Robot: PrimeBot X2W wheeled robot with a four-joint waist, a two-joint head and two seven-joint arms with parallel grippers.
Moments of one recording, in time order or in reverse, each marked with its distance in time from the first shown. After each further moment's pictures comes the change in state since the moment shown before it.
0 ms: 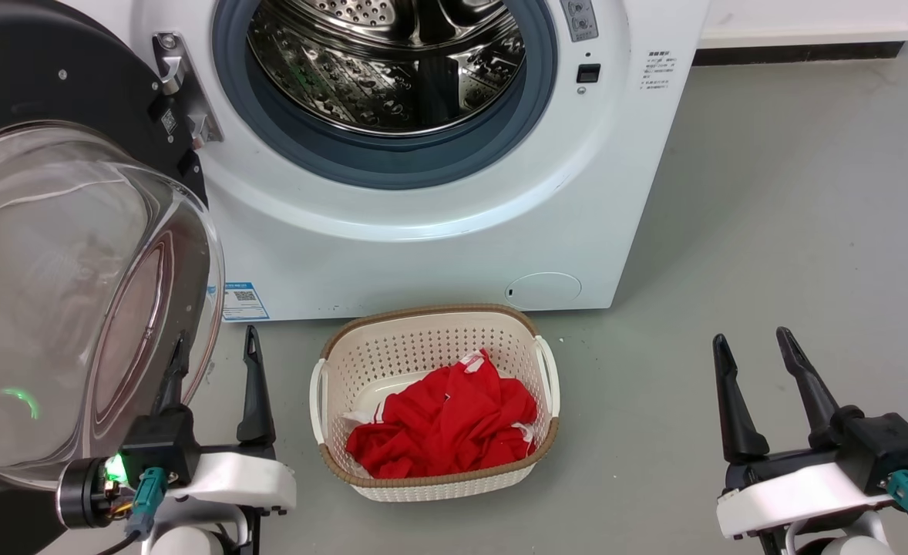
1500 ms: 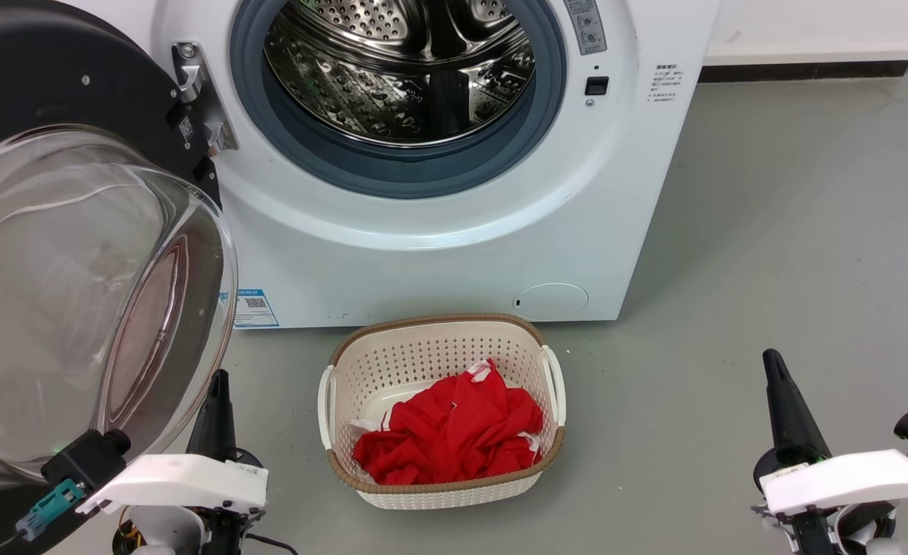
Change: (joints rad) left arm 0.004 -0.023 0.060 0.069 -0.715 -0.105 0.179; right arm -0.027 -0.027 -0.014 0.102 0.743 0.000 0.123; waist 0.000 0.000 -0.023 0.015
